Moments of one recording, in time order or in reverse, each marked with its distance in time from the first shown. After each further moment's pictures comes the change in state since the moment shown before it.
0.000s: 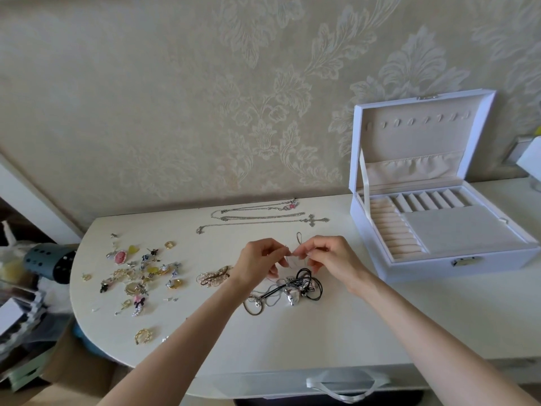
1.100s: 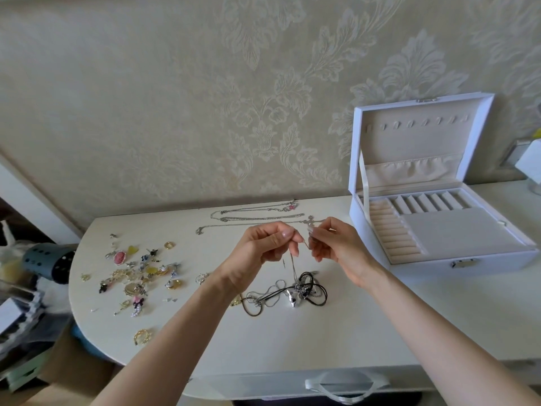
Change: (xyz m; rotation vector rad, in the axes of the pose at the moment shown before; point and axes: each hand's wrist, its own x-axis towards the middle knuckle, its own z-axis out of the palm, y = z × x) left_hand -0.018 0.038 -0.013 -0.426 -0.299 0.257; right_hand 0.002 -0.022 -0.011 0.332 0.097 0.041
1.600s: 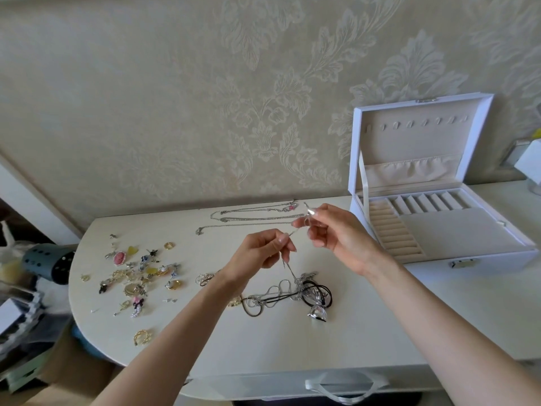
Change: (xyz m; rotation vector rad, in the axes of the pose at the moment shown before) left_hand 0.002 -0.016 -0.007 0.190 0.095 -0.090; right_hand 0.001 -0.029 0.006 0.172 -0.166 -0.017
